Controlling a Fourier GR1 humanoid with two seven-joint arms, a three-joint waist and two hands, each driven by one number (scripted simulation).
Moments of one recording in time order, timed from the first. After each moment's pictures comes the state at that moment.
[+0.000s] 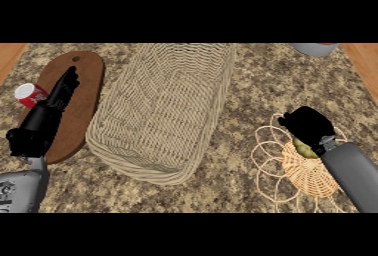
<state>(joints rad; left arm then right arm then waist) -0.22 0.27 0.12 -1.54 -0.16 -0.12 -0.01 -0.45 -0.53 0.43 -1.15 1.42 0.44 -0.18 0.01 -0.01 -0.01</state>
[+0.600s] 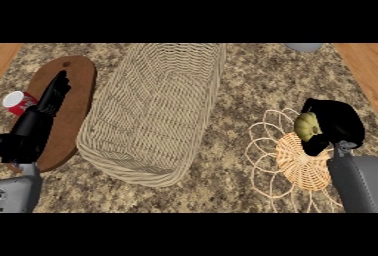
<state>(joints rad) -0.18 0.27 0.14 -1.56 -0.15 -0.11 0.00 -0.32 -0.32 -0.03 -1.34 1.19 0.24 0.26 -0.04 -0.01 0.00</state>
